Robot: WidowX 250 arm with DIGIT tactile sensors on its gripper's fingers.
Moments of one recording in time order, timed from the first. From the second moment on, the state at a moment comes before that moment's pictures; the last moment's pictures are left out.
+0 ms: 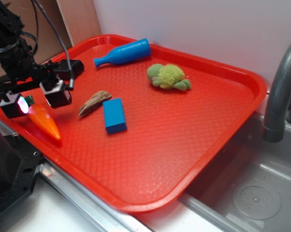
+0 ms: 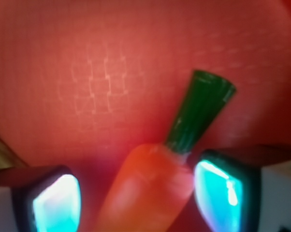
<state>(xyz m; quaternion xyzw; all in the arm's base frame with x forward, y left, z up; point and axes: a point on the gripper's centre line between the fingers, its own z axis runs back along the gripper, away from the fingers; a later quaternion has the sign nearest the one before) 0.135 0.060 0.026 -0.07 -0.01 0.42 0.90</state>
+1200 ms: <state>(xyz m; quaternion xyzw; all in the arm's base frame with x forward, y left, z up) 0.147 0.061 0.132 -0.05 -0.11 0.24 0.96</state>
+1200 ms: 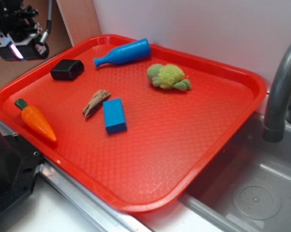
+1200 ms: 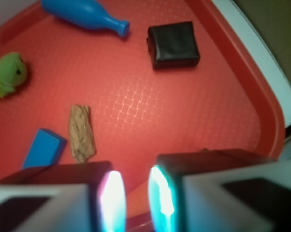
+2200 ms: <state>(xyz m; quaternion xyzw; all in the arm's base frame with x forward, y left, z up) 0.137 0.039 0.036 -0.07 -0.02 0.39 0.92</state>
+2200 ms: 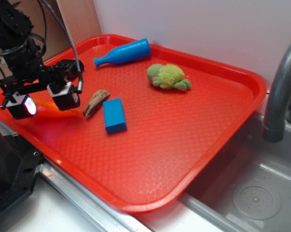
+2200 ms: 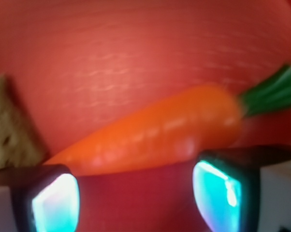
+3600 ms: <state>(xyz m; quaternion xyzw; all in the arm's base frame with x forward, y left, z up) 0.119 0.054 0.042 -0.05 -0.02 0.36 0.93</state>
